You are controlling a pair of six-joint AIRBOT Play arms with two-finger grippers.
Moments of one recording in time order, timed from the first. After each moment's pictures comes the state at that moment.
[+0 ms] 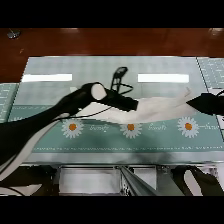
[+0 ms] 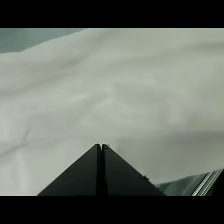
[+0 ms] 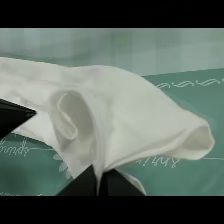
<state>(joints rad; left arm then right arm) -0.77 -1.60 1.30 0.87 -0.73 -1.50 -0.30 -0.68 0.95 -1.02 1.41 1.46</state>
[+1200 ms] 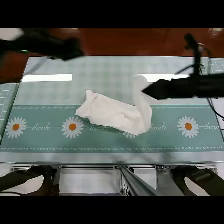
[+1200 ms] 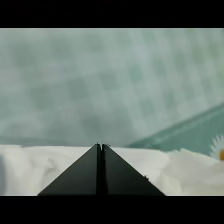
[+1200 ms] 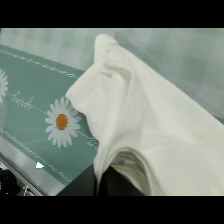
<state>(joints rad) -0.15 -1.32 1.59 1.05 -1.14 -1.56 0.27 -0.98 1.13 -0.88 1.14 1.50</state>
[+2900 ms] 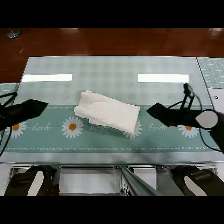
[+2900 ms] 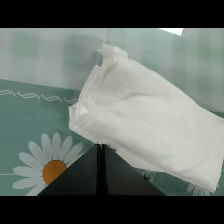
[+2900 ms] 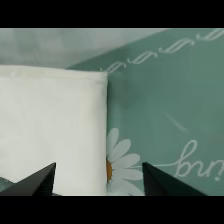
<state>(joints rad) 0.16 -0.52 0.63 0.98 -1.04 -1.45 0.18 -0.85 0.53 -1.01 0.78 1.87</state>
